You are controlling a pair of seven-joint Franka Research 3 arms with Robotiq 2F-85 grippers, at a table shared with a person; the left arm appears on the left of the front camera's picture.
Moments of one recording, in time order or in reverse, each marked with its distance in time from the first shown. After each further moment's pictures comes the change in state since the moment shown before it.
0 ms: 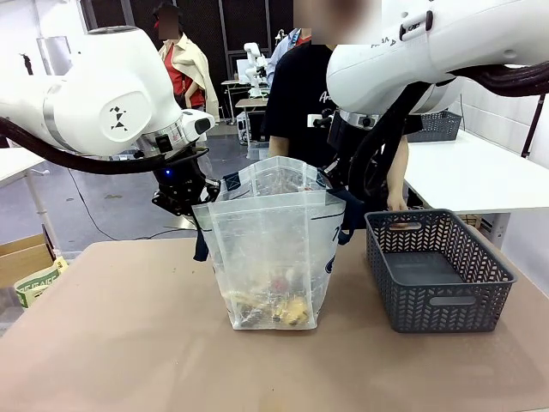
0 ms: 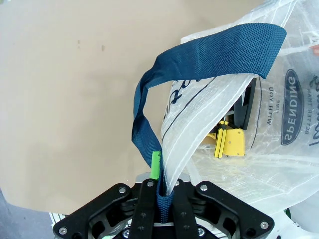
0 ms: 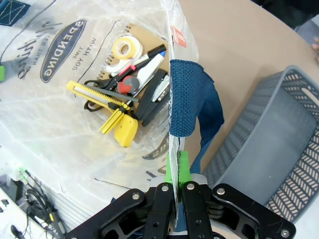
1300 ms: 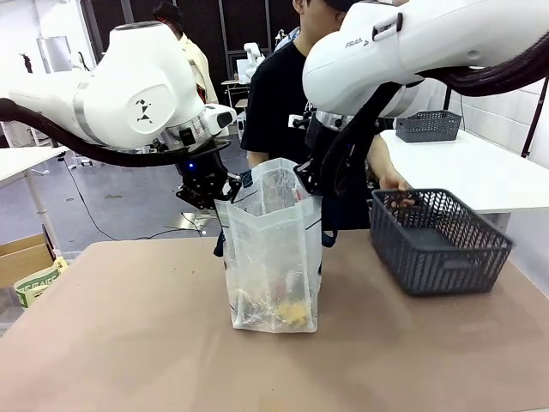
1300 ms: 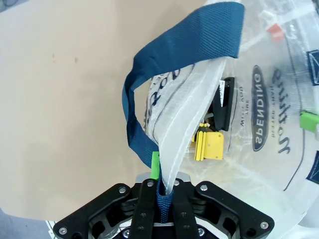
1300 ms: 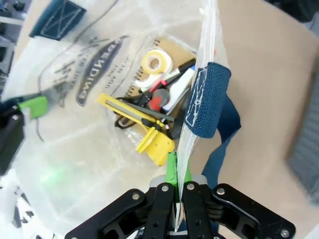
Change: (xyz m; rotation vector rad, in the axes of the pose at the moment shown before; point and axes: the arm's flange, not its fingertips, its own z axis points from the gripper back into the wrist) left arm 0.017 -0.041 -0.005 -0.047 0.014 -0.056; right arm 0.032 0.034 -0.017 0.076 -0.007 -0.091
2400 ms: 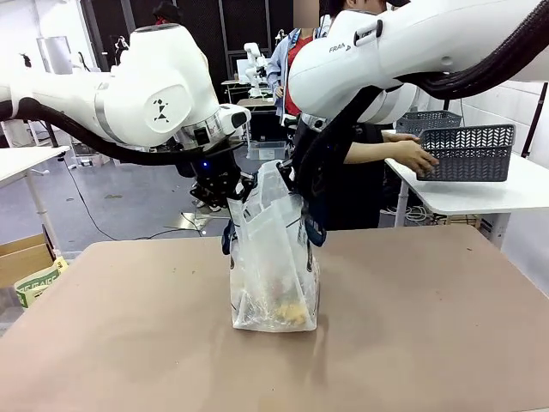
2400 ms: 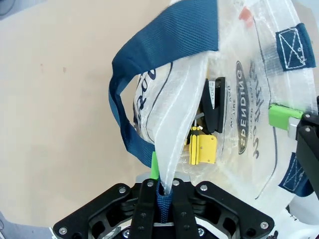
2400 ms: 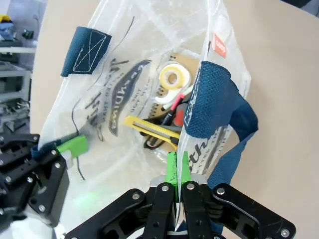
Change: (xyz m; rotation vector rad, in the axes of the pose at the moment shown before) left arm 0.008 -0.017 -0.007 -0.005 0.002 -0.050; right arm 0.018 0.010 -0.013 0.074 -0.035 -0.197
